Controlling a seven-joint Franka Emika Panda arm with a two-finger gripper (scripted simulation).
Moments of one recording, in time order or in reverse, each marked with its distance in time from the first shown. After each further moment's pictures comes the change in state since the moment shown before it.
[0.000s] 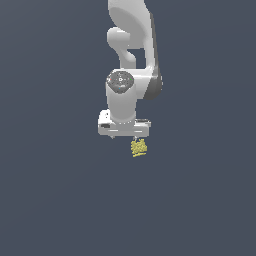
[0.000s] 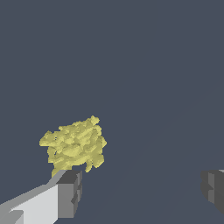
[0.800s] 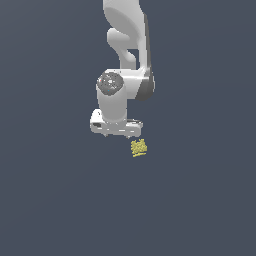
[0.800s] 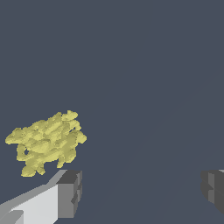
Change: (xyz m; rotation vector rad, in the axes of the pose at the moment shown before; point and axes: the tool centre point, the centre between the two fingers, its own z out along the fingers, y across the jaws) arm -0.009 0.032 0.005 -0.018 -0.037 0.044
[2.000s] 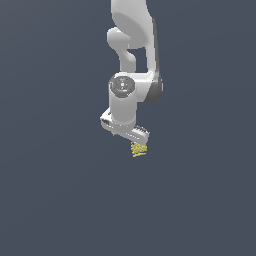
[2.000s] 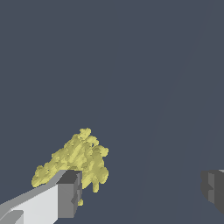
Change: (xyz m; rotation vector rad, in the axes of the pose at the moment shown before) arm 0.003 -0.033 0.011 0.013 0.027 0.368
